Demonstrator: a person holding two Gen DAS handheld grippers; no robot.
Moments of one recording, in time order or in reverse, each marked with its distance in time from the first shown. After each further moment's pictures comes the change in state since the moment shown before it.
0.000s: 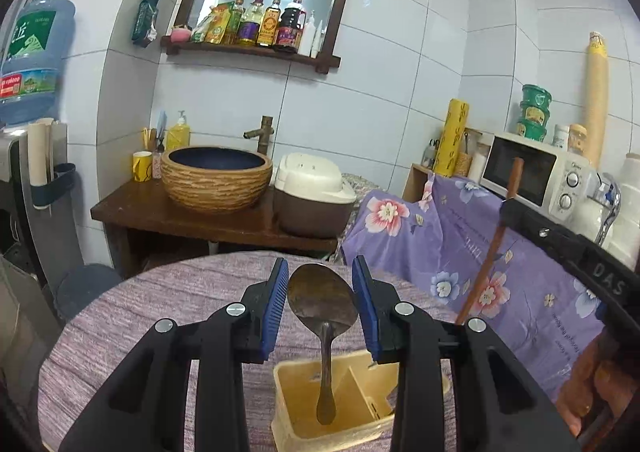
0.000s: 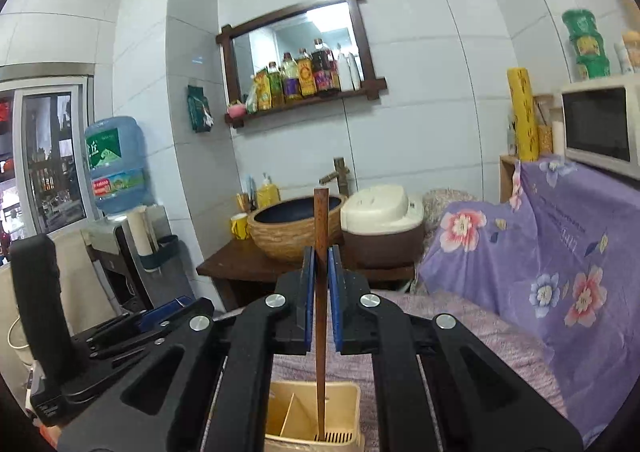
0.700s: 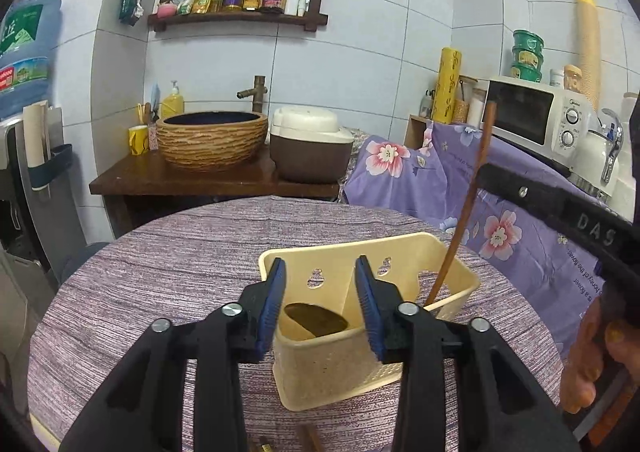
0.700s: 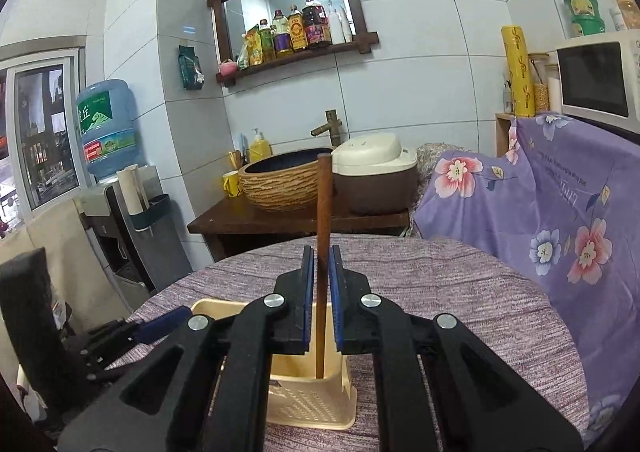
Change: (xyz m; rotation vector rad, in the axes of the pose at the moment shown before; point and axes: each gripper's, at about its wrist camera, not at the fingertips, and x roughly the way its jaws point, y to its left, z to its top) left arm 0.007 -0.002 -0.062 0.080 0.093 0.021; right arm 0.005 -0.021 -0.064 0.006 0.095 -0.013
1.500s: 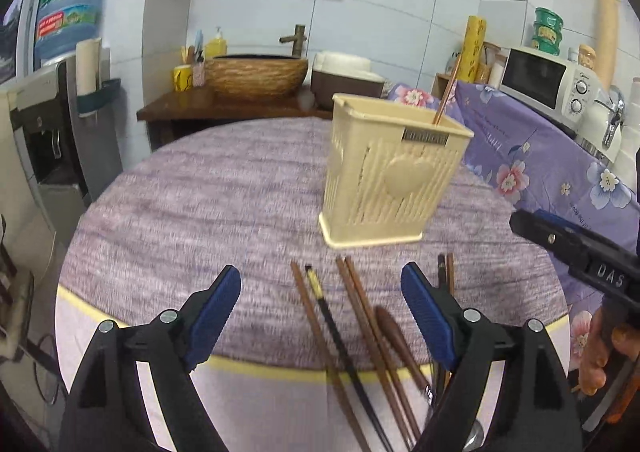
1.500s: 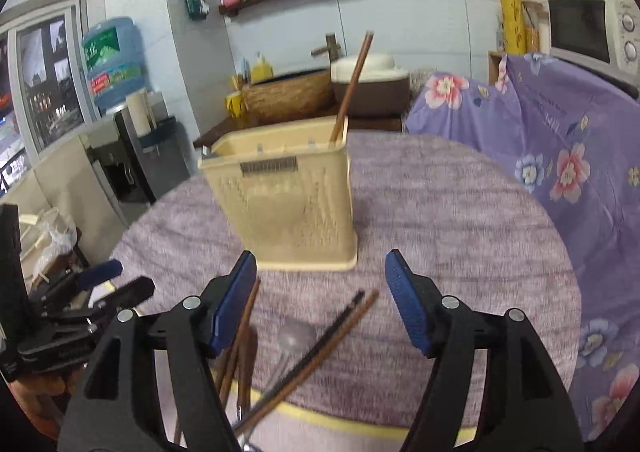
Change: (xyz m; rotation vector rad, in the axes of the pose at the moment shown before) left arm -0.085 0.025 -0.099 -0.081 0.185 0.084; right arm -0.072 0.013 -0.111 -0.012 0.287 -0.023
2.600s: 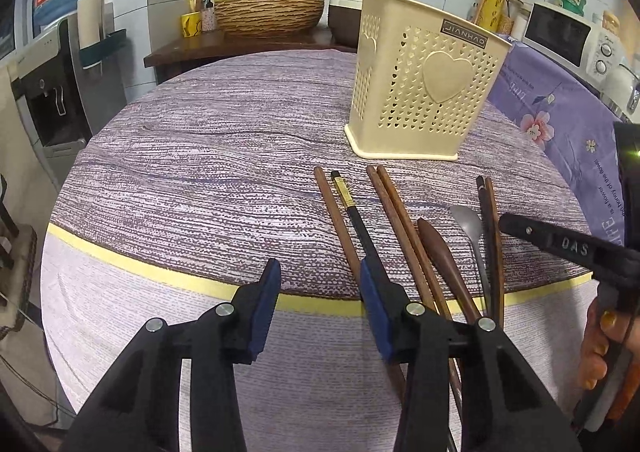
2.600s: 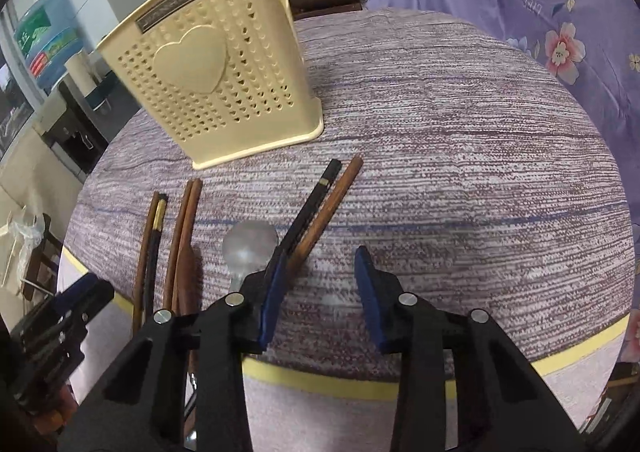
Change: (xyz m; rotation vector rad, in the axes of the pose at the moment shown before) left arm 0.029 0.009 -0.045 0.000 0.182 0.060; right arm 0.079 -0.024 -0.049 0.190 0.283 -0.081
